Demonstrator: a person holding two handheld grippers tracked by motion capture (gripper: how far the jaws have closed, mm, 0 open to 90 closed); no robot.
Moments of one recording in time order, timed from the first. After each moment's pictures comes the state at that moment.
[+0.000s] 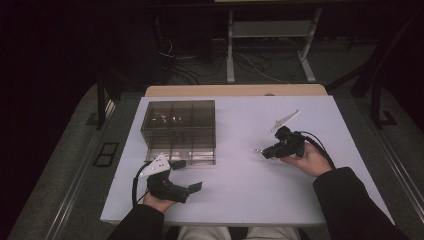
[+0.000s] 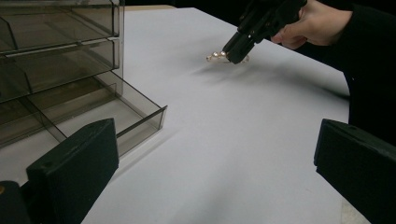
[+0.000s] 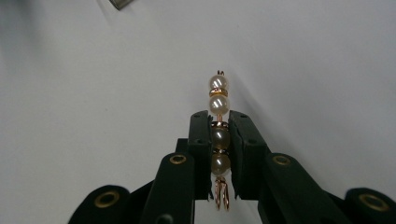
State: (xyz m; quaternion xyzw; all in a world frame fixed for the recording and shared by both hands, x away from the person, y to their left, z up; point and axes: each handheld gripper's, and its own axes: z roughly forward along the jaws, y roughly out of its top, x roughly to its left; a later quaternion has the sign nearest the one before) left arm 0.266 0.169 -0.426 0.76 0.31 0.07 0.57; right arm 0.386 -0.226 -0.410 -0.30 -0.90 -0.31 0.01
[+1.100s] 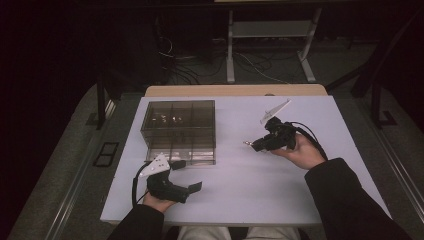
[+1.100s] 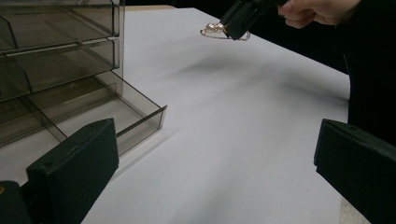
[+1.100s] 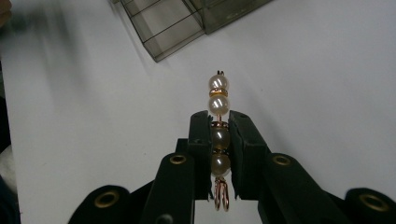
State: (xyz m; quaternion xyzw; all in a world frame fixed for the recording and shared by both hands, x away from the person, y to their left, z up) left arm 0.266 0.169 -0.426 0.76 0.31 0.07 0.57; right arm 0.386 -0.193 -0.369 -0.27 -0.91 -0.32 0.00
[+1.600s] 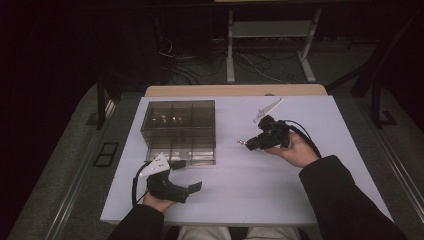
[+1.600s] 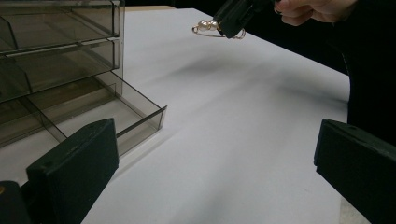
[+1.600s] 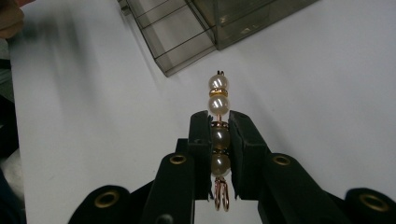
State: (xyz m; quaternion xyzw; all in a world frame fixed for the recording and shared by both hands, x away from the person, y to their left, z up) left arm 0.266 0.169 -0.426 0.76 0.31 0.07 0.57; right arm 0.389 -0.176 -0.364 -0.26 -0.91 -0.32 0.00
